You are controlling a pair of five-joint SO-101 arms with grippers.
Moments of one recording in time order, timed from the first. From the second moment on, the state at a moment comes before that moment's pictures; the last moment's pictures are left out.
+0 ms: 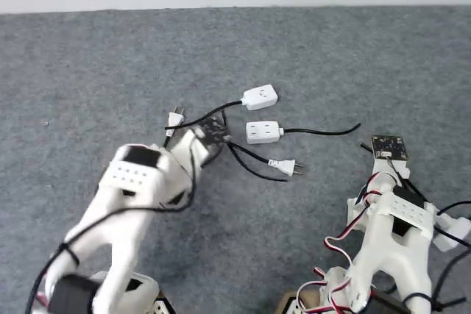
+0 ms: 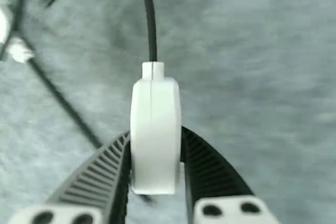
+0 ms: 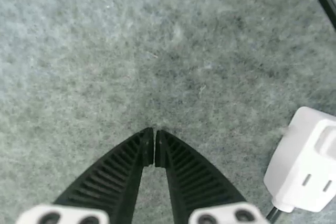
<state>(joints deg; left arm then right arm) 13.6 -21.2 47.5 68.1 -26.2 26.5 -25.6 62.9 51.0 22.9</state>
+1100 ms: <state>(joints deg) 28.0 -95.5 92.4 55.1 17.6 26.5 -25.6 62.9 51.0 22.9</state>
